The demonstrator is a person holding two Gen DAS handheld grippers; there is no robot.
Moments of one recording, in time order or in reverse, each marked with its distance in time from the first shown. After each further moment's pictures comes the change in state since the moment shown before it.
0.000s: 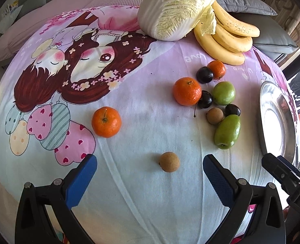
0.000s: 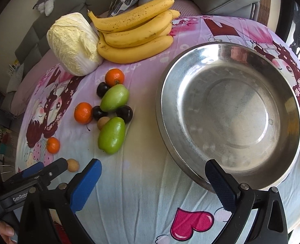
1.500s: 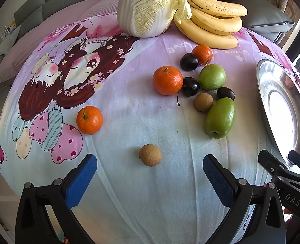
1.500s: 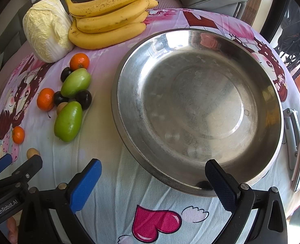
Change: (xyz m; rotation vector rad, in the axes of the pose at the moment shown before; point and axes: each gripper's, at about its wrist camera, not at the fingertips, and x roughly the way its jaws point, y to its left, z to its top) left arm 0.009 -0.040 -0.016 0.103 -0.032 0.120; right arm 0.021 -0.019 -0.014 -0.036 -0.003 -0.246
